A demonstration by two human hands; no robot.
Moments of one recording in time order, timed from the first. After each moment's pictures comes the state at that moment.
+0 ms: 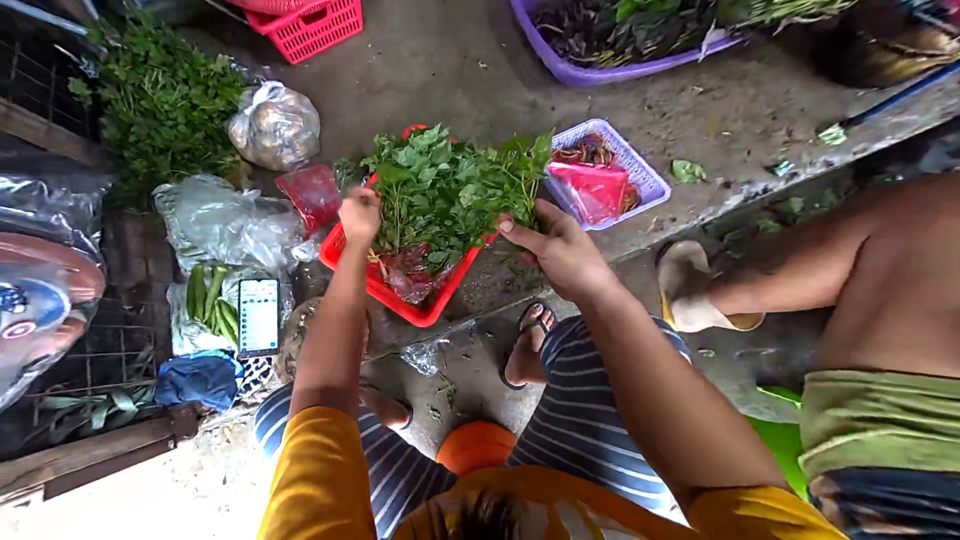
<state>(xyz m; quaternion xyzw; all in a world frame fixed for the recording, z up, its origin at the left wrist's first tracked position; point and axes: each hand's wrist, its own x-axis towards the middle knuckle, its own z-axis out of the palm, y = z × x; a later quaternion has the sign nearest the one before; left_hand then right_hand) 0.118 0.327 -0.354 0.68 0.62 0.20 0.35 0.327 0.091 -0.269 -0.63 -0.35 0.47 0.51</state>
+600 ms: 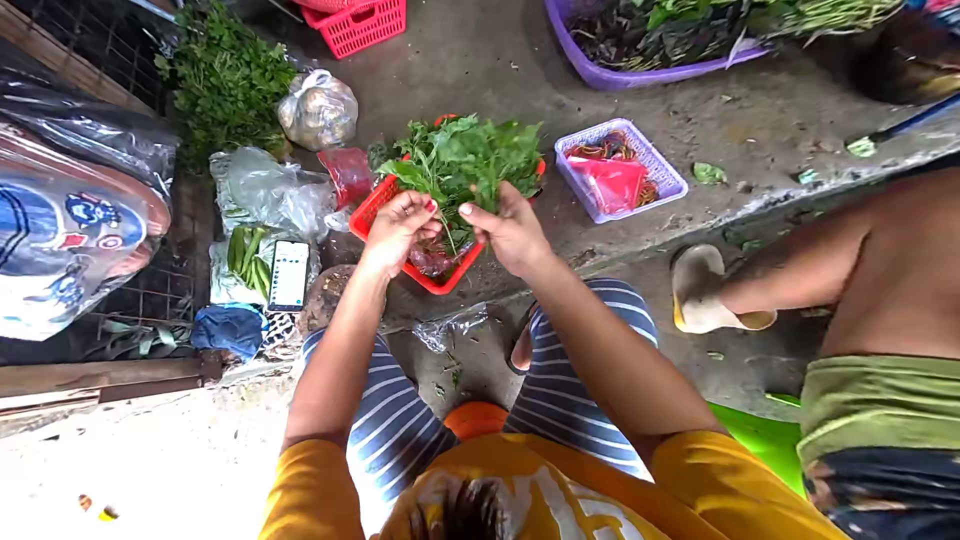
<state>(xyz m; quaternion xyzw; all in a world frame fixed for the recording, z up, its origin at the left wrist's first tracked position) 0.078 0.177 -0.268 0.56 0.38 0.34 0.65 0.248 0.103 -0.283 -0.50 -0.36 0.48 0.63</state>
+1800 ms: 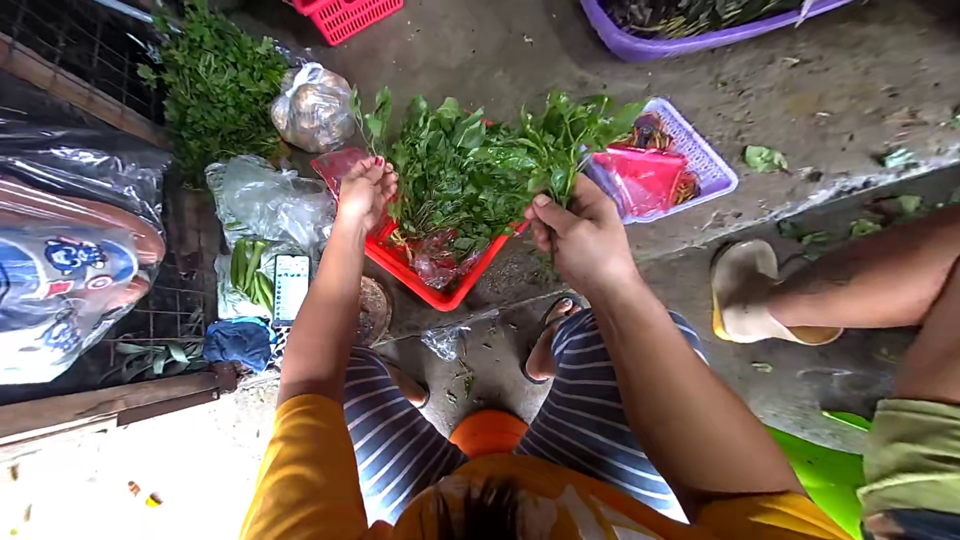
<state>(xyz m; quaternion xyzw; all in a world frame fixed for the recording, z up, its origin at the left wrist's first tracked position) 0.091 0.316 -0.305 0.44 0.49 0.41 0.63 0.307 0.095 -0.263 -0.57 -0.33 0.44 0.61</state>
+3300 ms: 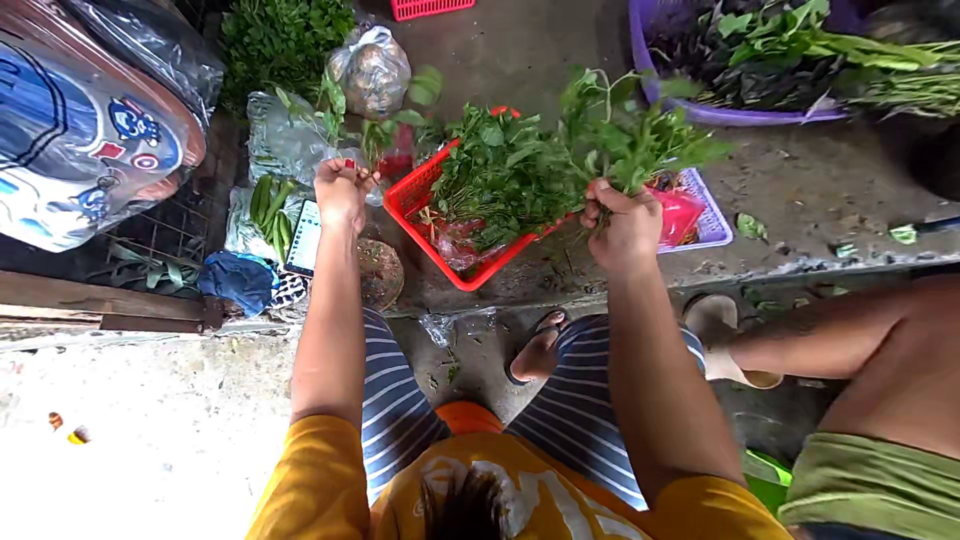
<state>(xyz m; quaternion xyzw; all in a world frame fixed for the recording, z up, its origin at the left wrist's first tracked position) -0.019 0.245 -0.282 0.34 0.49 0.61 0.52 0.304 0.125 -0.297 -0.56 -0.25 0.39 0.69</state>
